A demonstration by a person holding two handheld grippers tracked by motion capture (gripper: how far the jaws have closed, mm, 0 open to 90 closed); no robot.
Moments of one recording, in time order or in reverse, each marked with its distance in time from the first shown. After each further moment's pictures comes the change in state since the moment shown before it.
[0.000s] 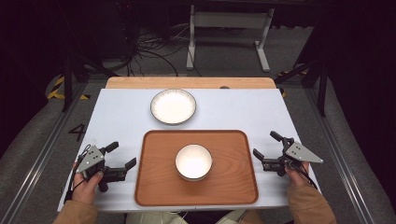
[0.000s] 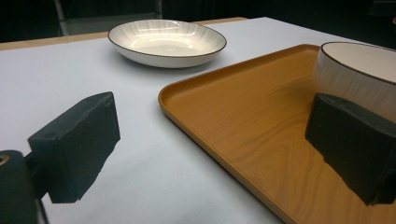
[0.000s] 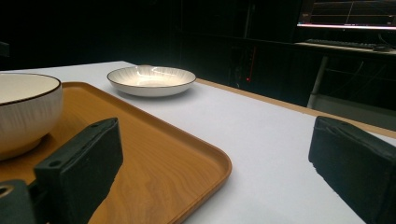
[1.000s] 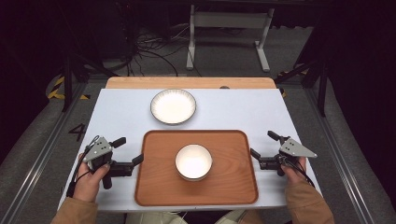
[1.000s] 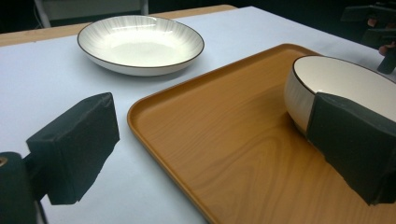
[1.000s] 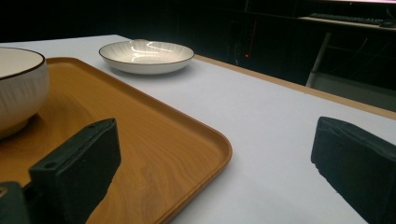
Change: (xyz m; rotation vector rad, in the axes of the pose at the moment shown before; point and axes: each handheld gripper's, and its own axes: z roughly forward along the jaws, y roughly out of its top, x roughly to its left) left arm -0.017 0.036 0.010 0.071 -0.038 -0.036; right arm 0.001 0.004 0.011 0.113 -0.012 -0.013
